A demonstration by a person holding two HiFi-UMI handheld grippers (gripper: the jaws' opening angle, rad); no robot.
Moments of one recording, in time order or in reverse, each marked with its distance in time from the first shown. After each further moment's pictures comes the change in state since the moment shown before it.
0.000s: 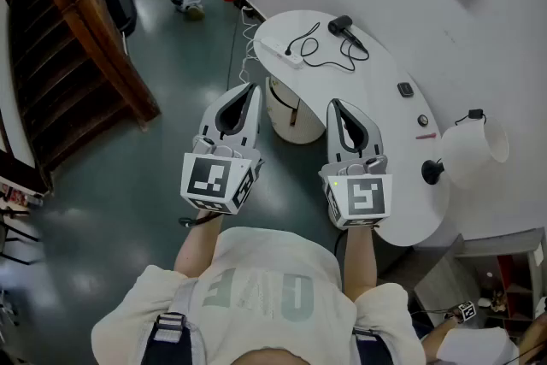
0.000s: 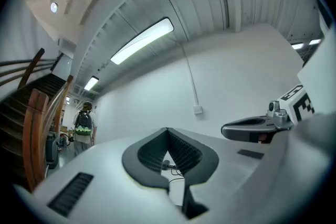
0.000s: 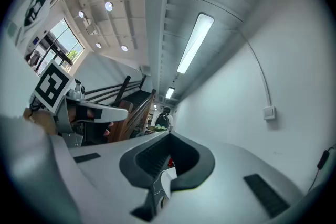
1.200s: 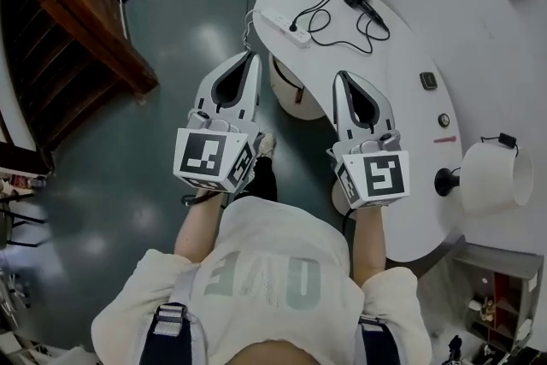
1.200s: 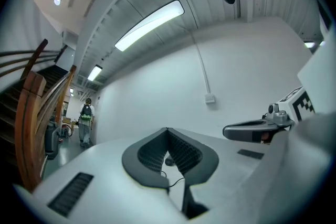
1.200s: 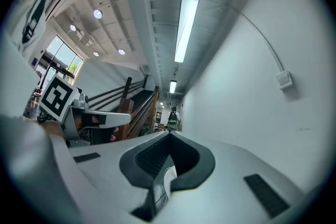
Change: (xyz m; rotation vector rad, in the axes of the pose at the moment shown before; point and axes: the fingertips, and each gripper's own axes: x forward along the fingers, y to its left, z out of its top) left arm 0.110 0.041 -0.078 -0.044 0.068 0.035; right arm 0.102 -0.052 -0.080 0.123 0.046 0.112
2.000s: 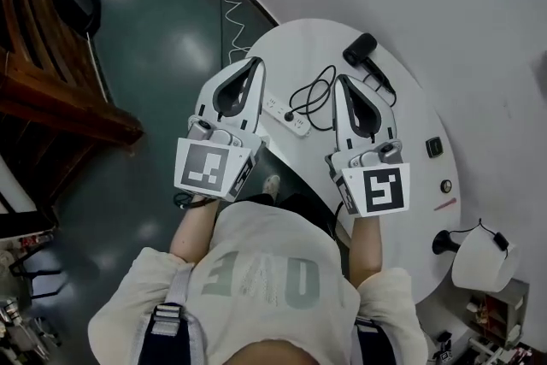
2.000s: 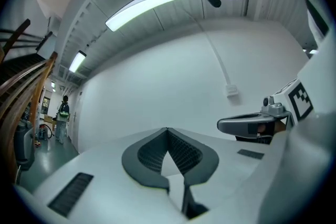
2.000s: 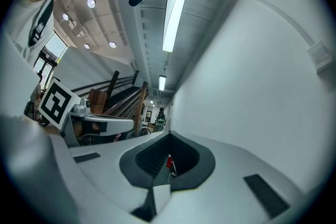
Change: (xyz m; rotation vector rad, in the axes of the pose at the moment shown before) left arm 0.288 0.141 -0.019 0.004 0.001 -0.167; right arm 0.278 -0.136 -0.003 -0.023 0.005 -0.097
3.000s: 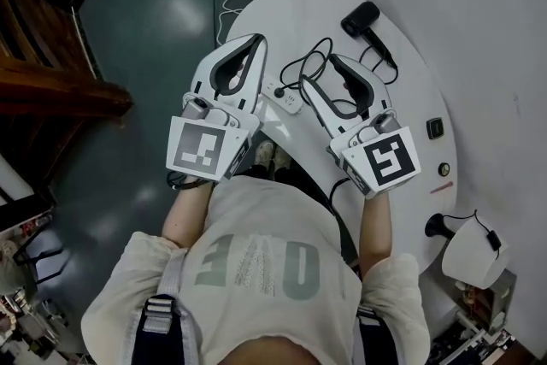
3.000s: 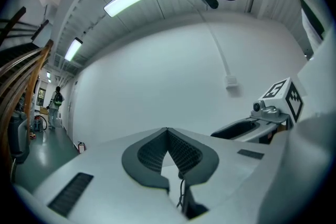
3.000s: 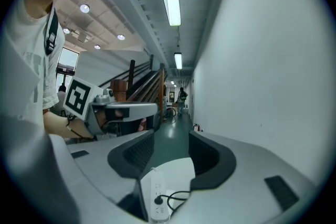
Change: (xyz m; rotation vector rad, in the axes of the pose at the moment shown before) left arm 0.039 -0.006 -0.045 -0.029 0.082 -0.054; right arm 0.023 0.007 -0.073 0.076 0.255 0.293
